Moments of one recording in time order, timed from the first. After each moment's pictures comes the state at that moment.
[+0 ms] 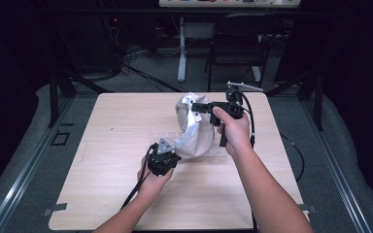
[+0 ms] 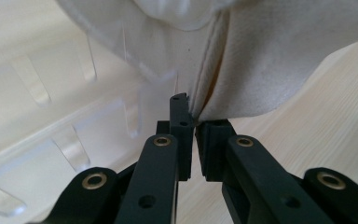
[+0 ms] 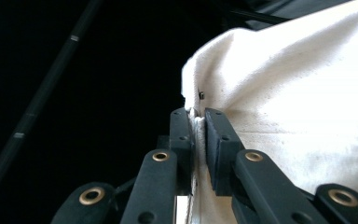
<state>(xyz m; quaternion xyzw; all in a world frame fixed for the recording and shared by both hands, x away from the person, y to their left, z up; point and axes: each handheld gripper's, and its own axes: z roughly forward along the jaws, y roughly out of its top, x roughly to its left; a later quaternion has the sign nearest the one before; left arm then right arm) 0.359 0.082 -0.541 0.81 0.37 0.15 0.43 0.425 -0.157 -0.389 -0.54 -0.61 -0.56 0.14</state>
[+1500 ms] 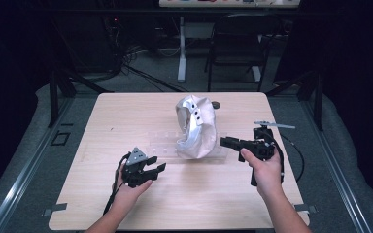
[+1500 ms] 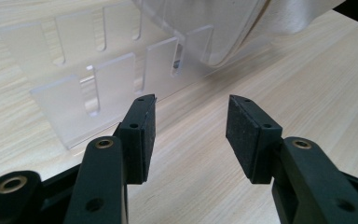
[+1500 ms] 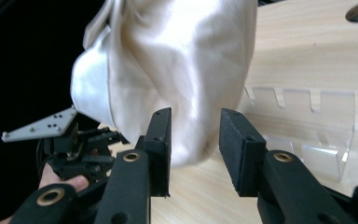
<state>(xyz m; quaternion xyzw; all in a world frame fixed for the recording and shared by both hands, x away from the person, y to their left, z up) 0.329 0.153 -0.543 0.79 0.38 0.14 0.45 0.334 -0.225 -0.436 -0.53 -0.67 -0.53 0.00</state>
